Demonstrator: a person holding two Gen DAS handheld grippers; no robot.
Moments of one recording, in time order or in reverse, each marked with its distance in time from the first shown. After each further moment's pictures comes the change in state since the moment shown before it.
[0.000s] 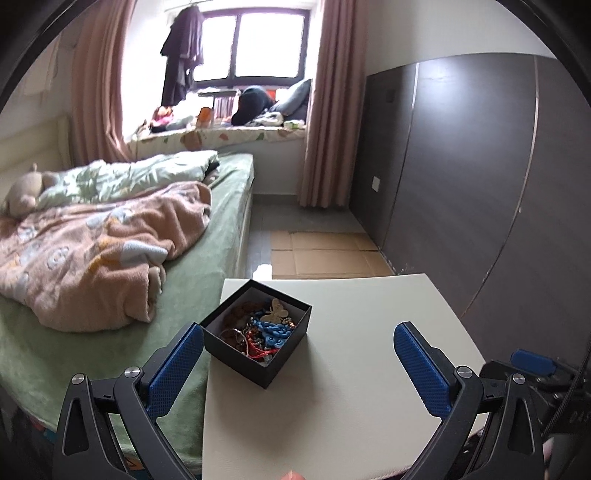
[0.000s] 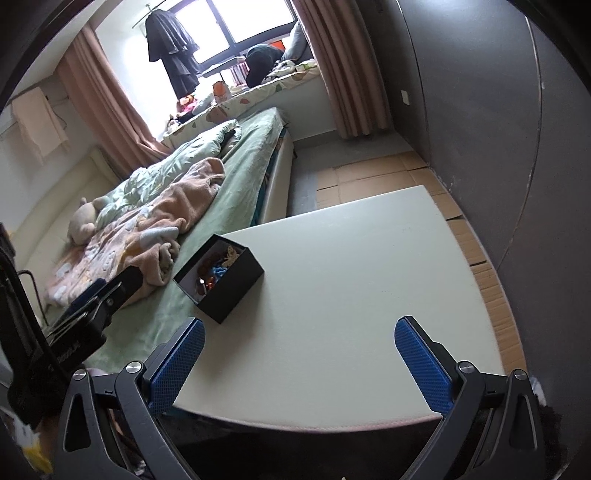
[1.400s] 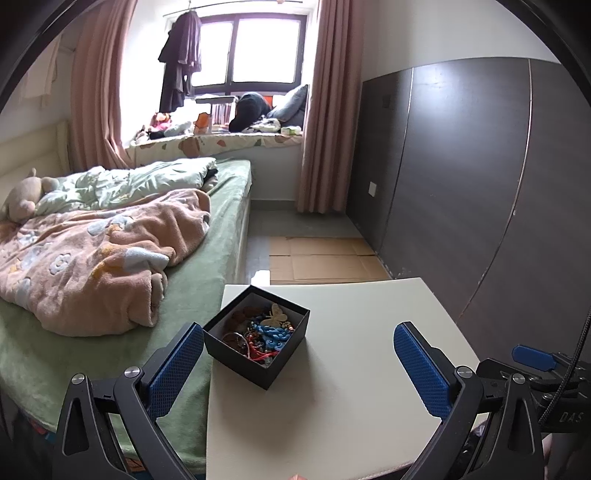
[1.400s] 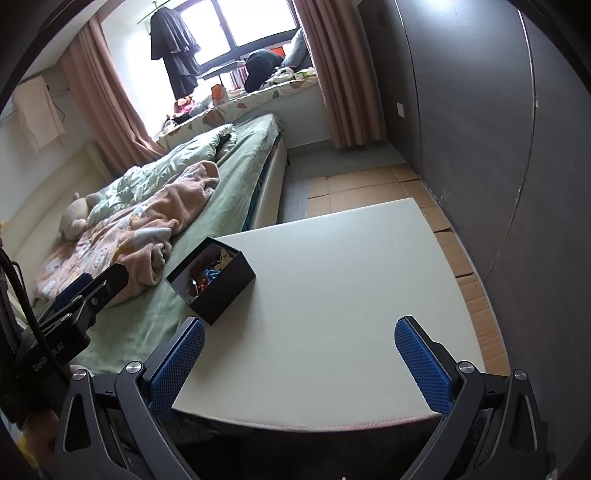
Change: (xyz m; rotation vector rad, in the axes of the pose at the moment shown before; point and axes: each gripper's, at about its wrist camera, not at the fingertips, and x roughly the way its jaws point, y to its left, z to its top) left arm -0.012 0.002 0.002 0.001 -0.015 -0.010; right arm -0.014 0.002 -0.002 -0.037 -0.028 -0.047
